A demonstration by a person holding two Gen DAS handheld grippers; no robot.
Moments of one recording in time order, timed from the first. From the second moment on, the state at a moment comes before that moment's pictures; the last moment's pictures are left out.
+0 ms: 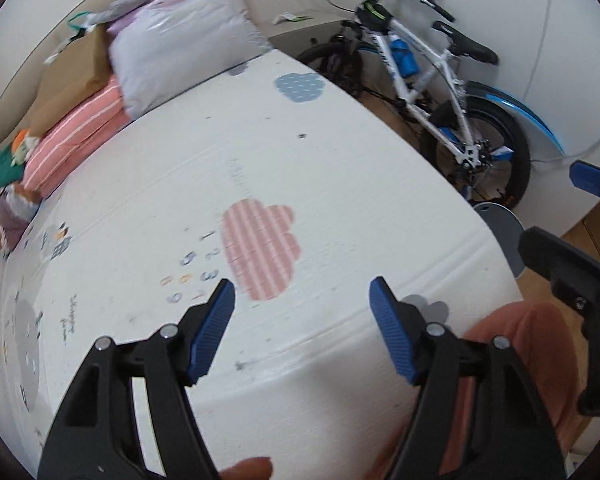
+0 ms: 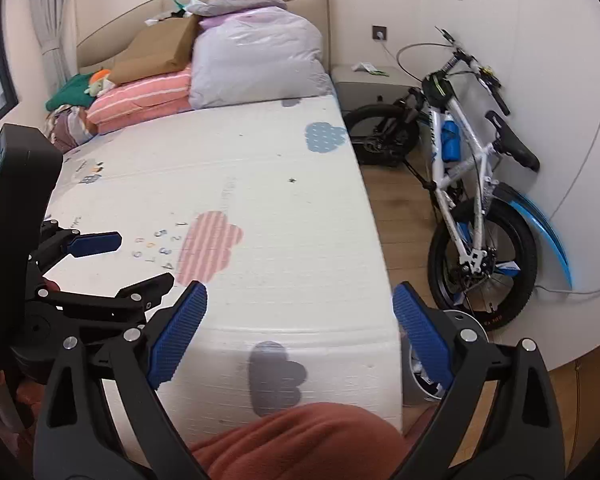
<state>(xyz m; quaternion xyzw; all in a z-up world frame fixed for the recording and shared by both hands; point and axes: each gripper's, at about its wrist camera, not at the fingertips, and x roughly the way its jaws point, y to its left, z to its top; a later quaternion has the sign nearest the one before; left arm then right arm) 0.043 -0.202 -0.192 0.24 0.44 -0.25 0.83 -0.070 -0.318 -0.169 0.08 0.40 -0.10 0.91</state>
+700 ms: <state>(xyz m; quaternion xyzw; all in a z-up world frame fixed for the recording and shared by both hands) 0.032 -0.007 -0.092 0.12 0.45 -0.09 0.88 -0.056 -0.170 -0.080 0.03 0.37 0.00 0.93</state>
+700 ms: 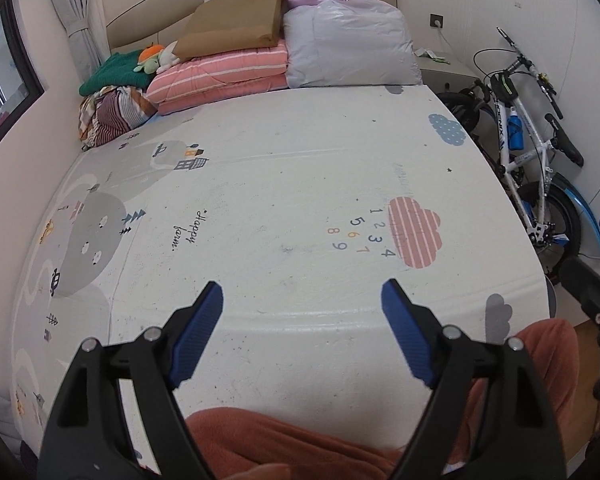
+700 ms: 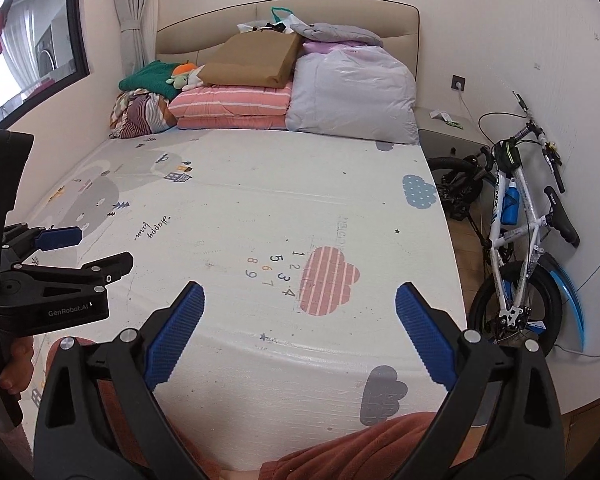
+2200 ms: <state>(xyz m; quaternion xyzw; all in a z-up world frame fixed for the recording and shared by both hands) 0.032 0.006 -0.053 0.11 0.43 -0.09 0.89 -0.036 -0.150 -0.043 0.01 0.37 0.02 0.93</state>
